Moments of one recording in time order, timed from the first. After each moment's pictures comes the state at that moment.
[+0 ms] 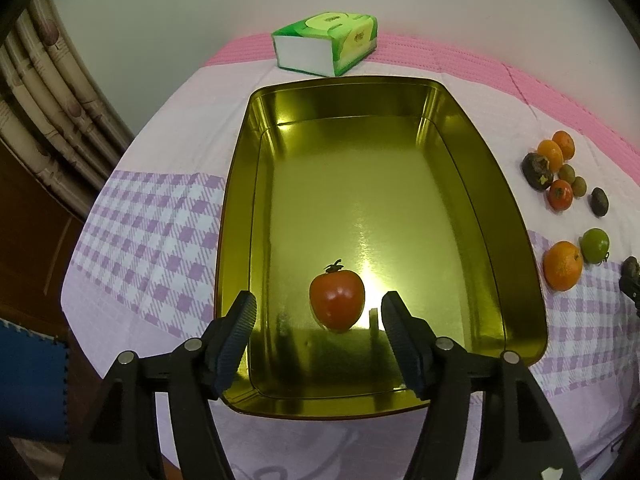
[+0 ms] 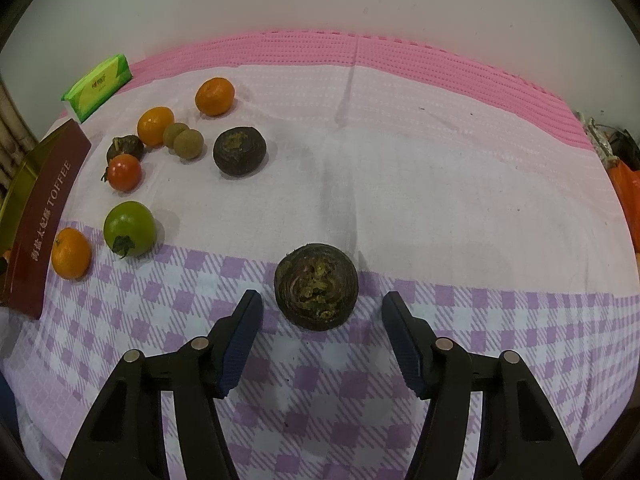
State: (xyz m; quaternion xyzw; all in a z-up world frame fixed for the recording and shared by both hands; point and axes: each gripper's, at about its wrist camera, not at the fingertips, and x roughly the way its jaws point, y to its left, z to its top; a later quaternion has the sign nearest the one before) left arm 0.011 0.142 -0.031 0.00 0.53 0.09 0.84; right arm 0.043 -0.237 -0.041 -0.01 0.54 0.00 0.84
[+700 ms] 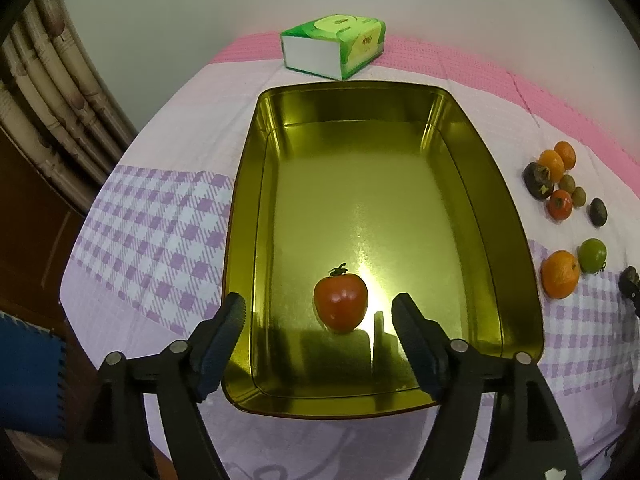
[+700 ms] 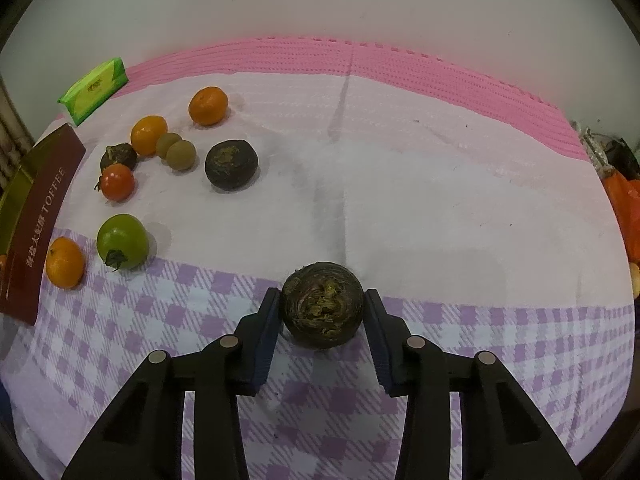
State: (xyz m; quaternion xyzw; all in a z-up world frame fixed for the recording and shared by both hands) left arm 0.010 0.148 -0.028 -0.02 0.53 0.09 0.85; right arm 0.050 -0.238 -0.036 -0.02 0.53 -0.01 0.85
